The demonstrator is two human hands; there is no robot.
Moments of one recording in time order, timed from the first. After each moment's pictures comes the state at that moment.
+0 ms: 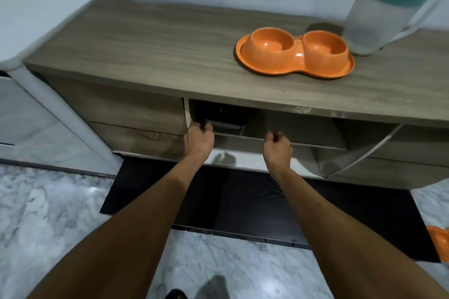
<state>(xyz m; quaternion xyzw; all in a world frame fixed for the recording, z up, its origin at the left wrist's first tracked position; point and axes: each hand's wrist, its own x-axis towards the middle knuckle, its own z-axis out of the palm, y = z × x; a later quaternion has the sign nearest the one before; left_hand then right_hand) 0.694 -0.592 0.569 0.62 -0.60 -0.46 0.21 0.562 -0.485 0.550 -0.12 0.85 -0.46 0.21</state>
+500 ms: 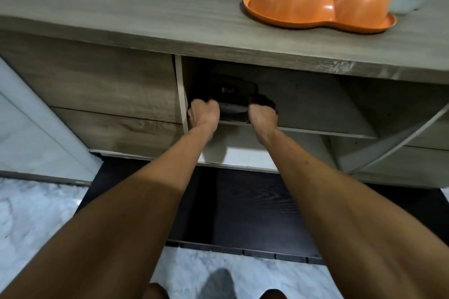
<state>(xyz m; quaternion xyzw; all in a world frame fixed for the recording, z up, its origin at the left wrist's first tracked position) 0.647 -0.638 0.492 0.59 -0.56 -0.49 0.29 0.548 -0.575 0.485 -0.16 0.81 -0.52 0.22</state>
